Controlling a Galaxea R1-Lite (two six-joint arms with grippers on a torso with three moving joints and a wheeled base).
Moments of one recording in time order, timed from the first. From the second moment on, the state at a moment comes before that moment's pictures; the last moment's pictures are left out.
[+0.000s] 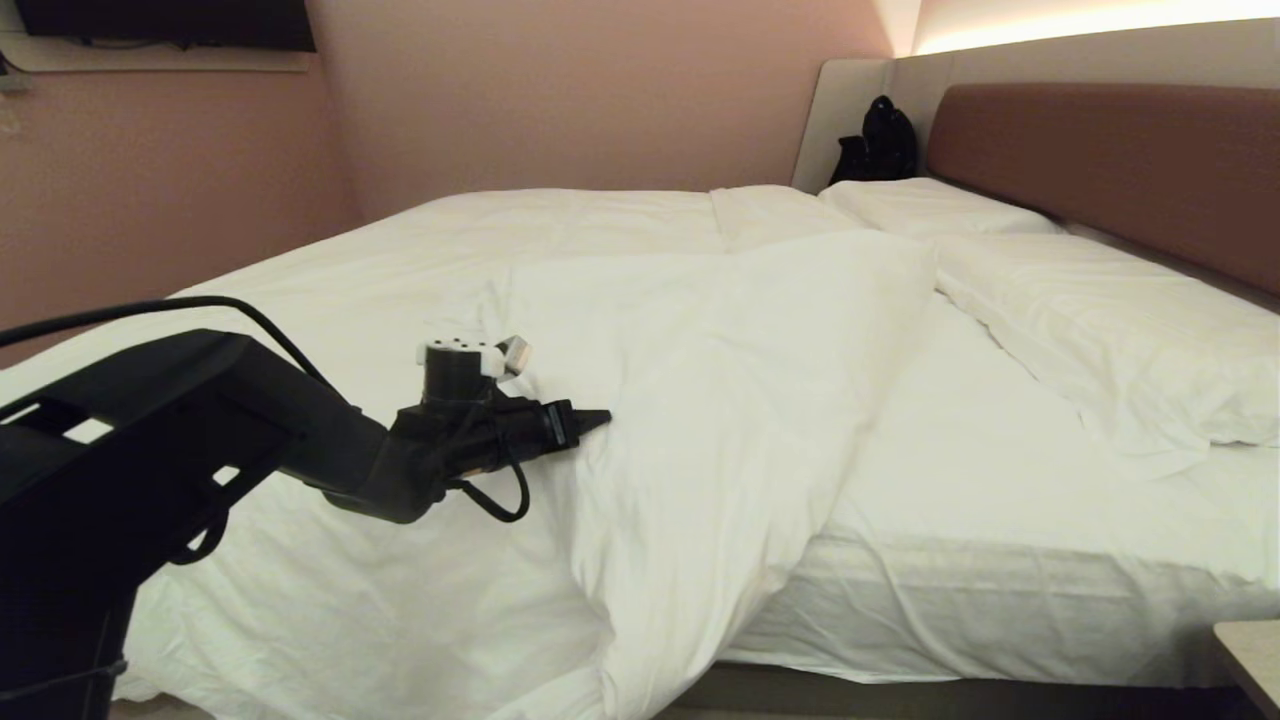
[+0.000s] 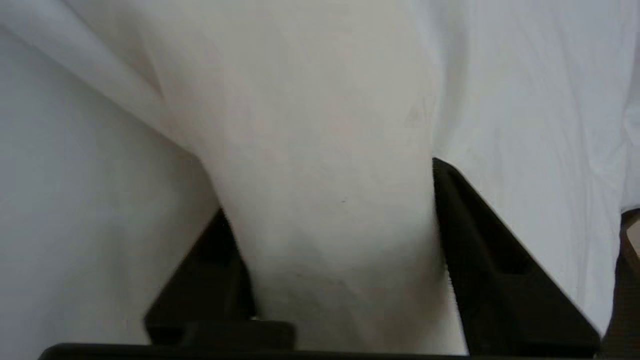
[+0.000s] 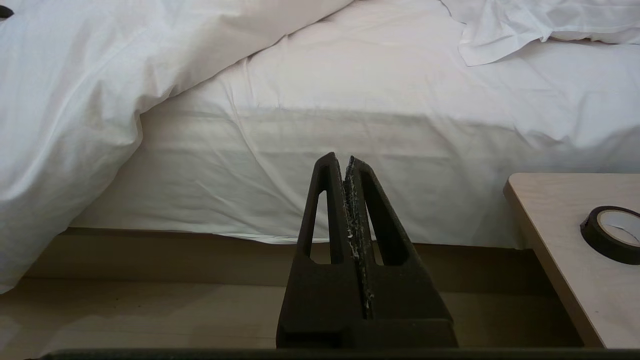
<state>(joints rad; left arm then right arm) -0.33 2.24 -1.21 -0.69 -0.41 -0.44 -0.01 0.00 0.00 -0.01 -0.01 0.00</state>
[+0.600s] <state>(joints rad) -0.43 2.13 -1.06 -0.70 -0.41 -0.44 -0.01 0.00 0.00 -0.01 -0.01 0.00</state>
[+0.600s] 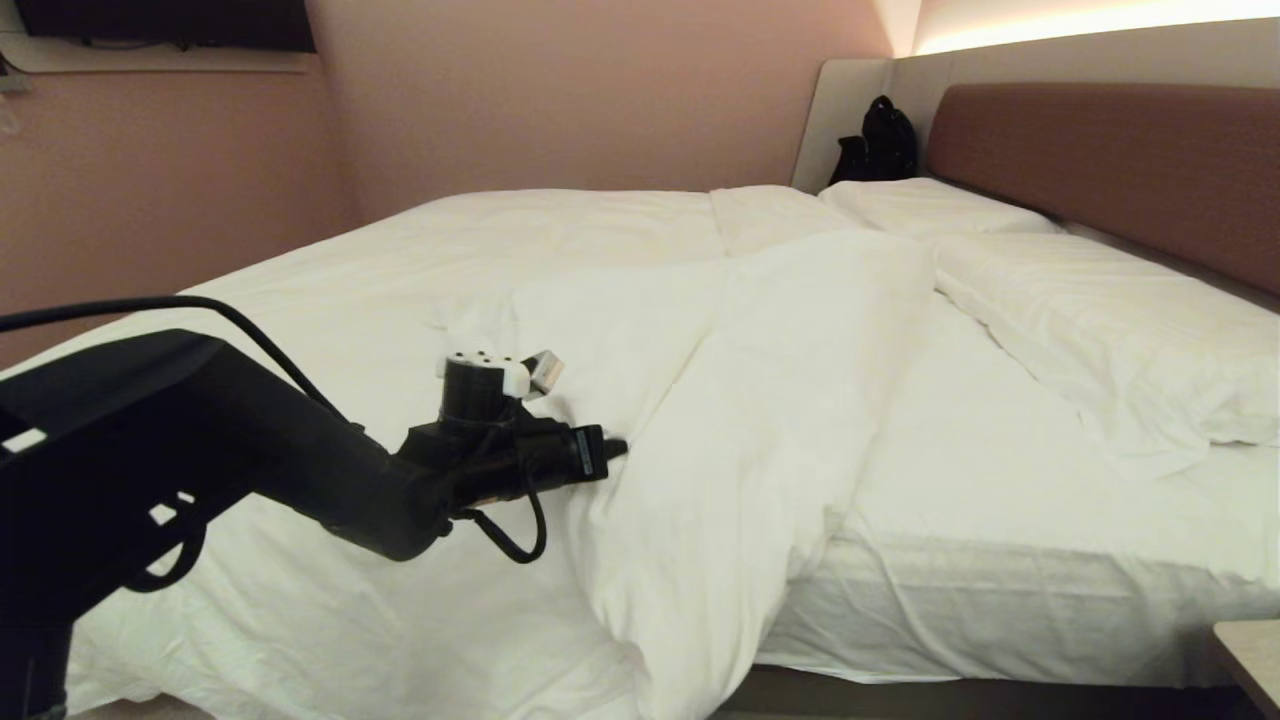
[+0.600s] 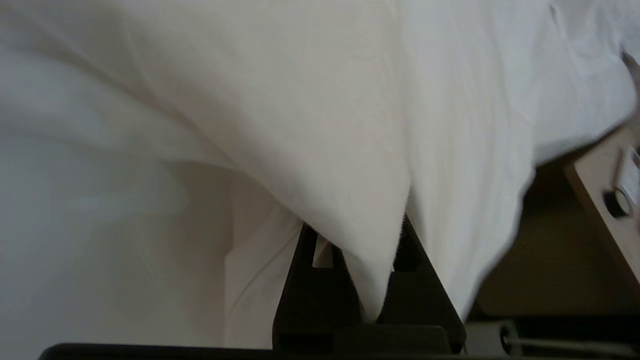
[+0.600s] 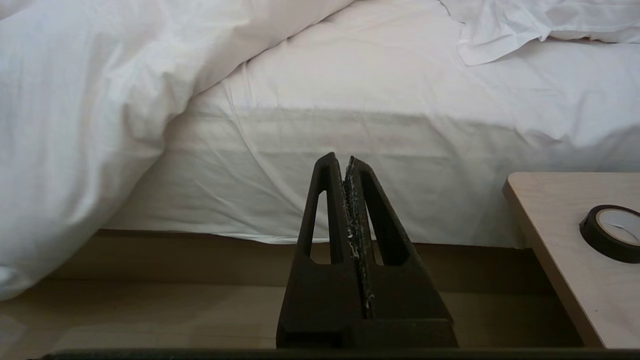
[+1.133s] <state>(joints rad) -0.65 1.91 -0.90 -0.70 -0.42 -0.59 -0.01 0.00 0.00 -0.01 -0.01 0.00</state>
